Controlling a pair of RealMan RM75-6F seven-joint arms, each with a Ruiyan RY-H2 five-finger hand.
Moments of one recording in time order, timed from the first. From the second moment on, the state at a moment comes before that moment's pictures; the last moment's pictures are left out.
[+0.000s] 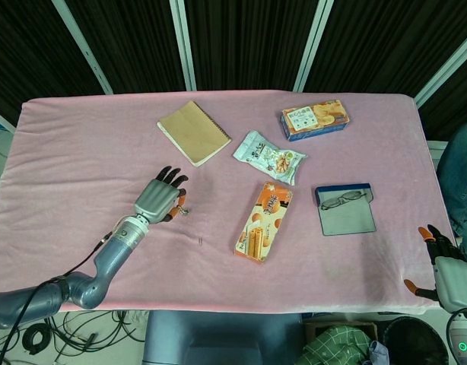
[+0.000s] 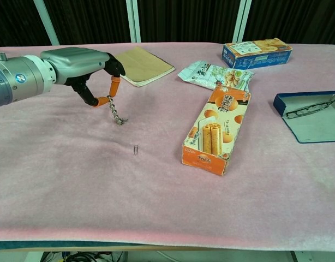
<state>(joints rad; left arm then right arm) -0.84 -1.55 -0.18 -1.39 1.09 0.86 0.42 0.06 -1.06 0.07 -1.72 -1.33 1.38 -0.07</state>
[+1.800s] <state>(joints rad) -0.86 -1.49 -0.12 -1.68 1.08 0.87 0.44 0.06 -1.06 0.07 -1.72 -1.33 1.38 -0.07</state>
